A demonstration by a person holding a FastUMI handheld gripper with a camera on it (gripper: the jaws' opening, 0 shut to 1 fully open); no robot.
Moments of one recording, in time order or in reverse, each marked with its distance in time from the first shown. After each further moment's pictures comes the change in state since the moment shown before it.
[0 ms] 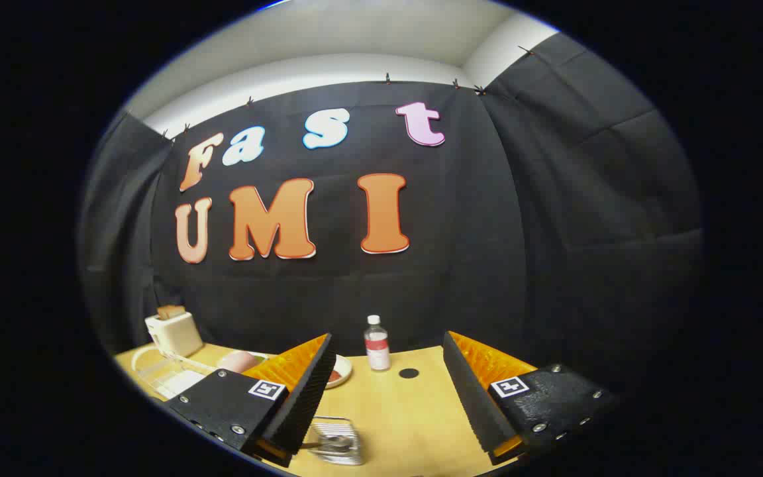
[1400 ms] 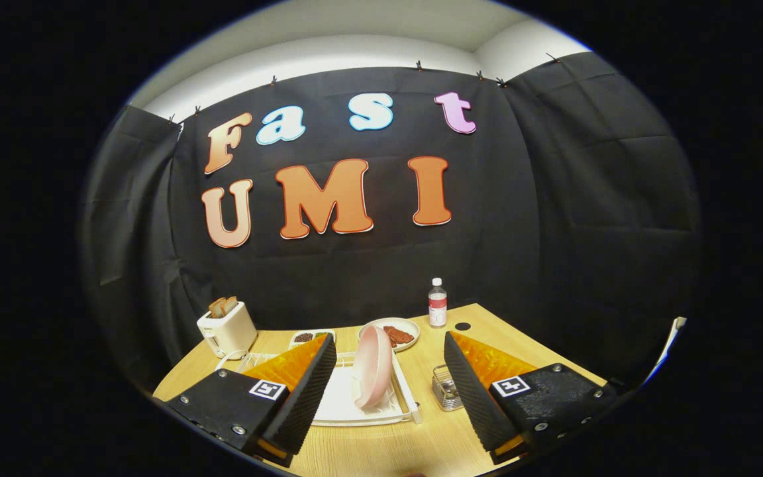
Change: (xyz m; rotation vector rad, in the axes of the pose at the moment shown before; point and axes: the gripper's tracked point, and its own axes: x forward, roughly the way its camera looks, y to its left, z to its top) arm -0.101 0.198 -0.013 -0.024 0.191 -0.049
